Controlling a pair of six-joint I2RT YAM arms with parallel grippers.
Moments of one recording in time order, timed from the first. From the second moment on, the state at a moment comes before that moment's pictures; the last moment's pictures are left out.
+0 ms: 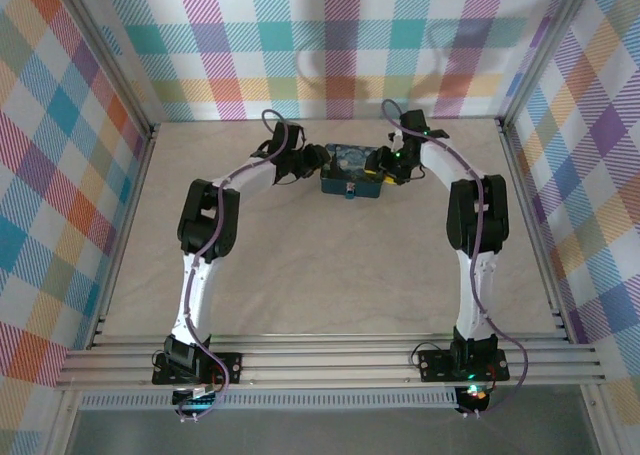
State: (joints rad) left arm -0.38 2.33 1.81 -0.17 0.39 -0.87; right arm 0.20 2.23 1.85 -0.74 -0.45 0.46
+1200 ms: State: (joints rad) left arm 0.00 1.54 1.12 -0.73 -0.03 -0.60; right arm 0.40 1.76 1.36 -0.63 -0.34 0.52
